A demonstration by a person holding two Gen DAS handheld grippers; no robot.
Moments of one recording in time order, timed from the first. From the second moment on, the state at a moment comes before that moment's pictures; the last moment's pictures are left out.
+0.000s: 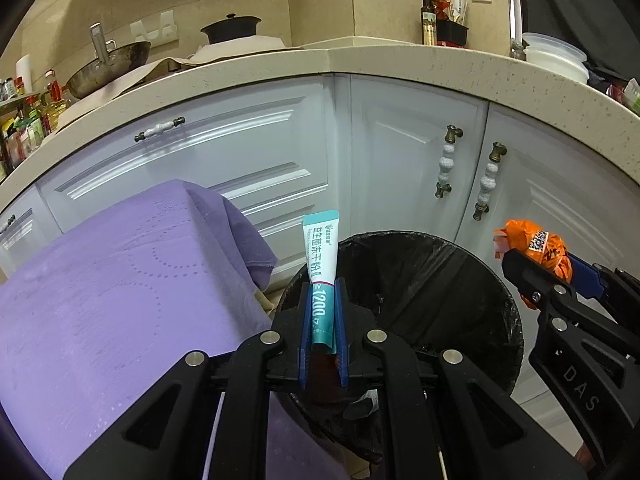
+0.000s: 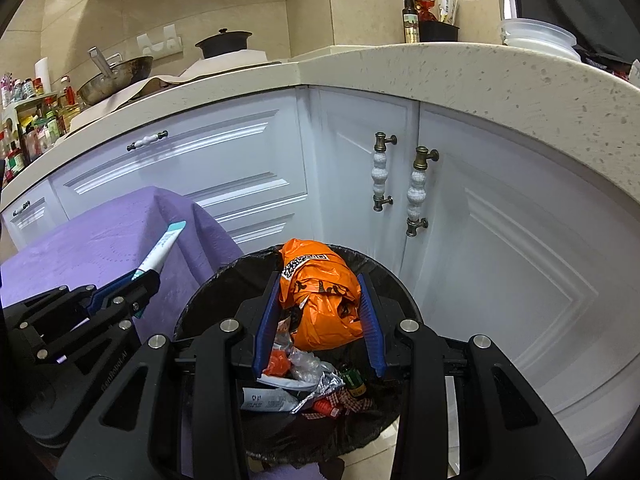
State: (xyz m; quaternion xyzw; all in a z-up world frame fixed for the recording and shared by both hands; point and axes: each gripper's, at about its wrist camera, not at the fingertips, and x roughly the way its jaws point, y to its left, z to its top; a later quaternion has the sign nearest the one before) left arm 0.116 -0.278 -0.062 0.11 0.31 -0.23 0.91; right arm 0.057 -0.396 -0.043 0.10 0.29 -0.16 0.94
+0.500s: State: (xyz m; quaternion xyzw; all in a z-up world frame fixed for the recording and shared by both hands) left arm 0.126 -0.276 -0.062 0.10 0.32 -0.22 0.92; right arm 0.064 -0.399 -0.051 0.10 0.29 -0.18 0.93
